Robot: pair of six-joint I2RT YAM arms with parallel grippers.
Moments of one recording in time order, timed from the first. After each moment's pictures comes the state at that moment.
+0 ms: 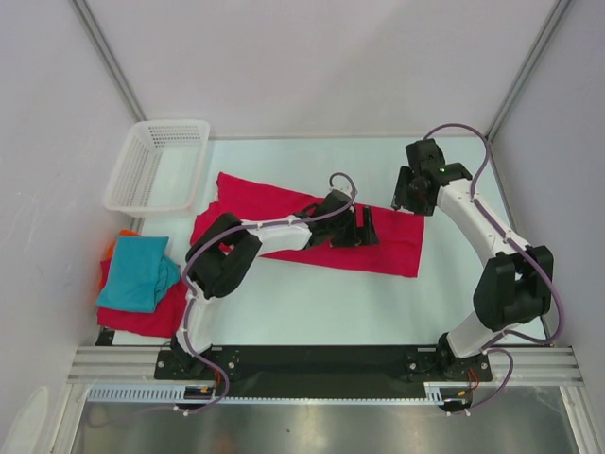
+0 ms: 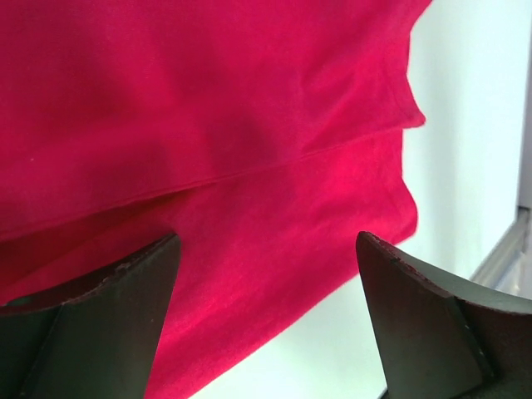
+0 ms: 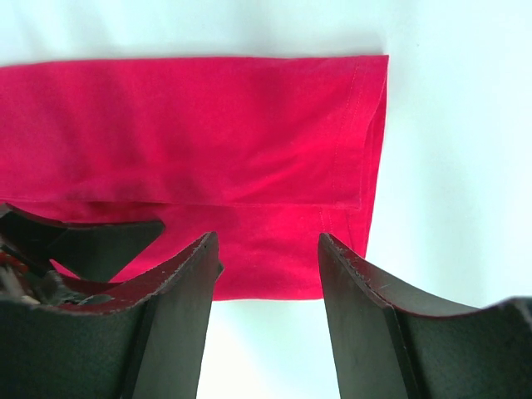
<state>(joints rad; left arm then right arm) -0.81 2.10 1.37 0.01 0.21 -0.77 0.25 1.60 1.39 -0.81 0.17 0.46</state>
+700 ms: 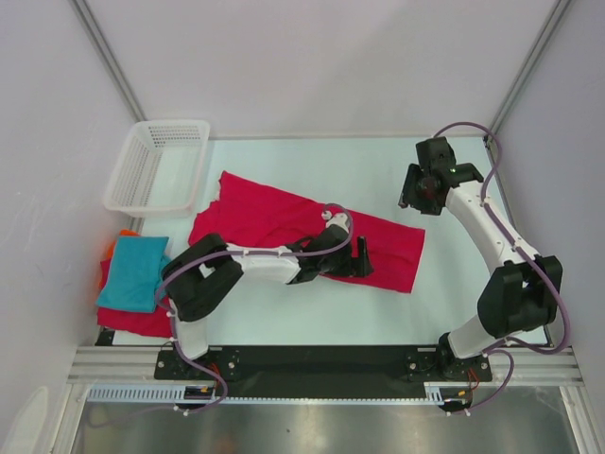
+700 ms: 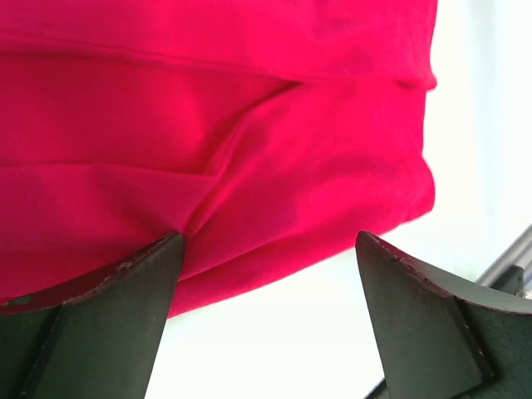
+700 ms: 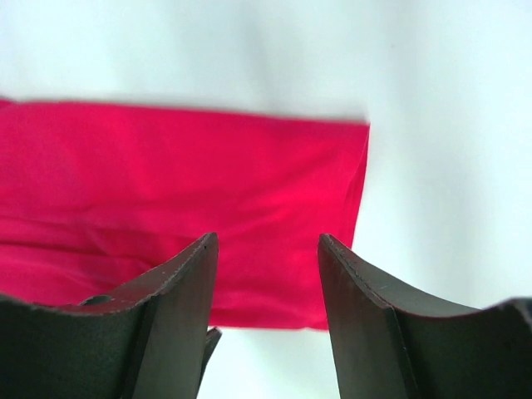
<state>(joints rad) -0.98 1.89 1.05 0.10 -0.02 -0.82 0.22 1.54 1.39 -0.84 0.16 0.45</state>
